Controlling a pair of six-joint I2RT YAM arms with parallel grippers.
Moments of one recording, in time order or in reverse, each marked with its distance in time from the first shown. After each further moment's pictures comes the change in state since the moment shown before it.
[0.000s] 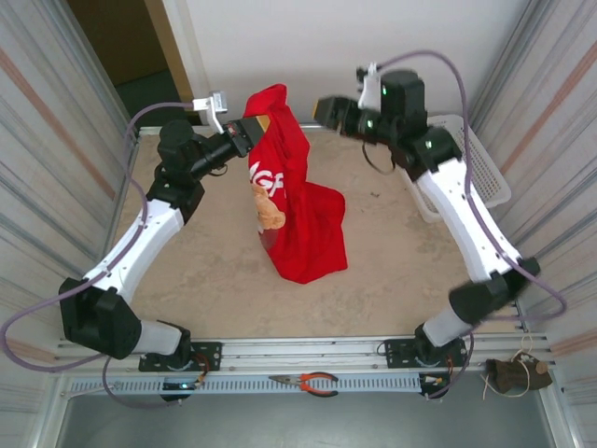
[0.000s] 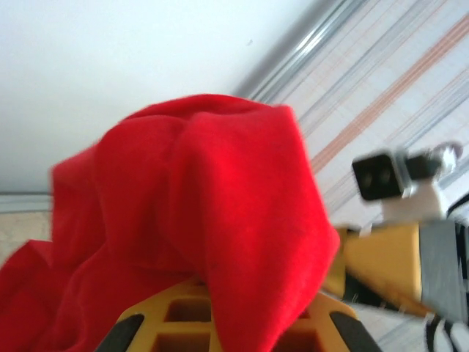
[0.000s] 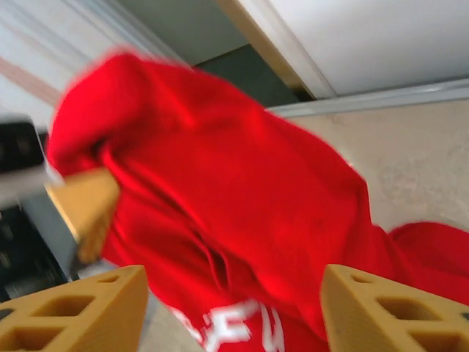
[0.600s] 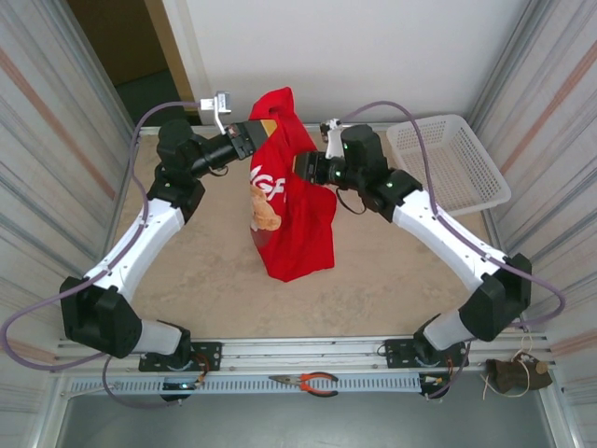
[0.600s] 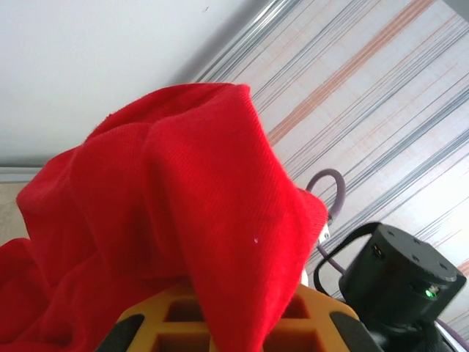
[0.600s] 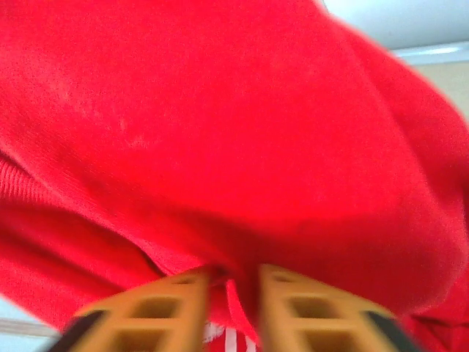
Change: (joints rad) left arm 0.005 0.000 0.004 0.047 0.106 -0.096; right arm 0.129 0.100 -0.128 0.193 0.090 -0.074
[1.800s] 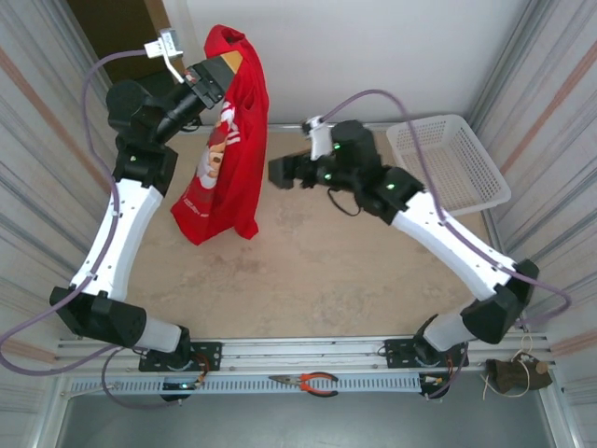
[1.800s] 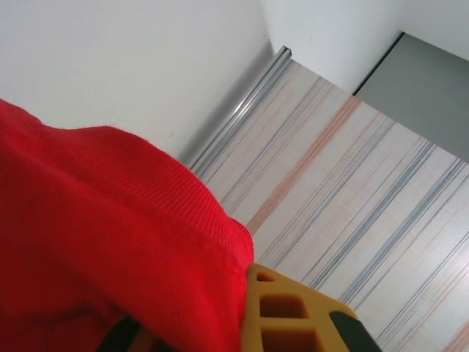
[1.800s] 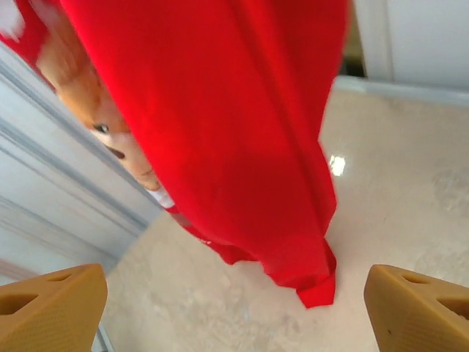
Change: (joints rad) left arm 0.068 0.051 0.398 -0.105 -0.084 -0.037; right arm 0.203 0.015 0.130 -0.112 0.104 -0.135
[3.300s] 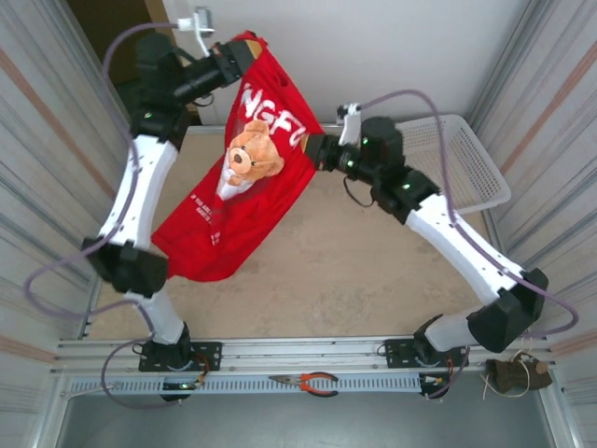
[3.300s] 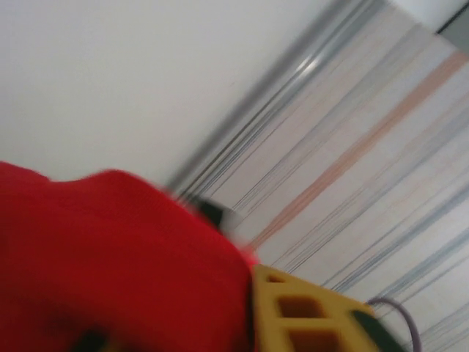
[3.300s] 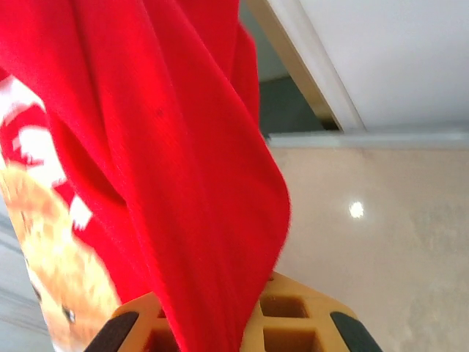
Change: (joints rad) left arm 0.043 0.451 0.492 -0.378 0.100 0.134; right arm -0.199 -0.097 -0.286 0.285 -0.046 0.239
